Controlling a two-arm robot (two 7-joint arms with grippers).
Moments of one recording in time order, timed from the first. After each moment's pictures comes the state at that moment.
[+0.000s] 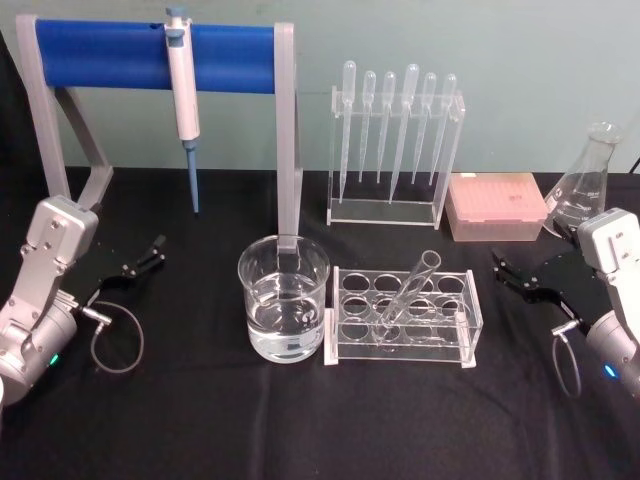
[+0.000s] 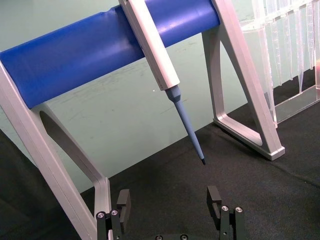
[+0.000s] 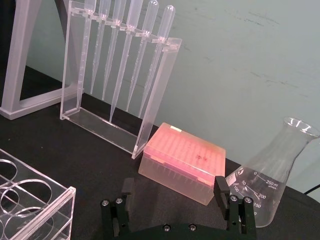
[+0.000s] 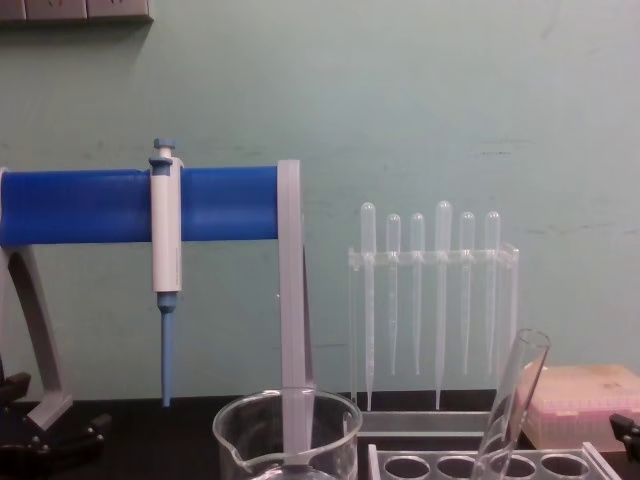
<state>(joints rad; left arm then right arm) -0.20 0.60 0.45 -1.41 -0.25 -0.12 0.03 0.20 0.60 -0.45 -1.41 0.25 -0.12 -0.03</state>
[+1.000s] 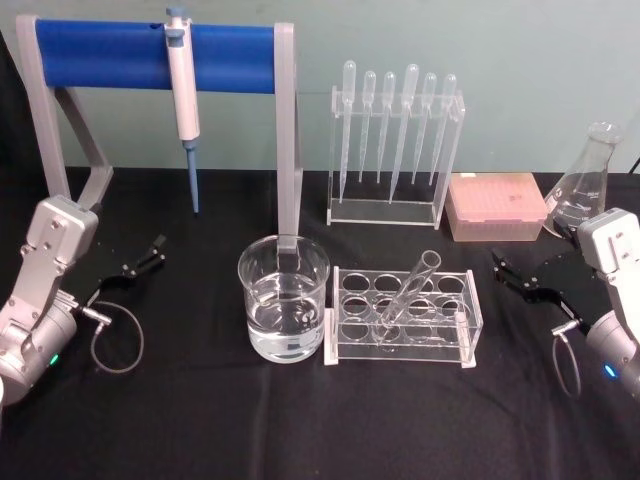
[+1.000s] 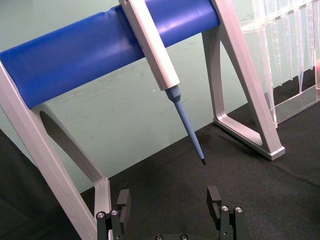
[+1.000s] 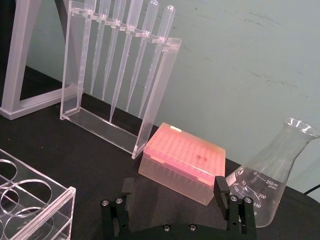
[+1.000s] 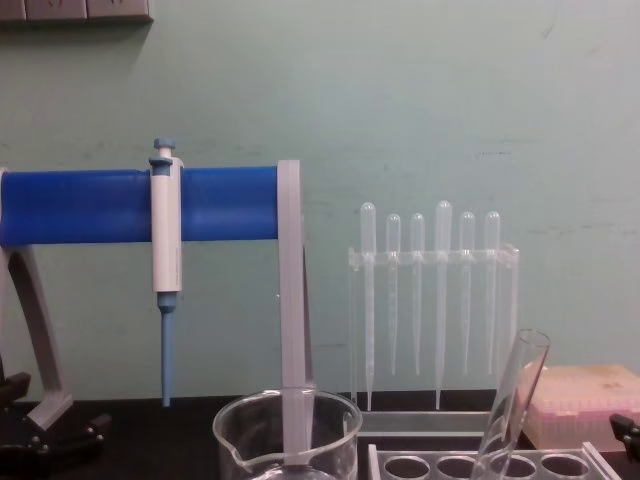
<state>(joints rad) -0.20 0.60 0.45 -1.41 -0.25 -0.12 0.03 0.20 0.60 -0.45 -1.41 0.25 -0.12 -0.03</state>
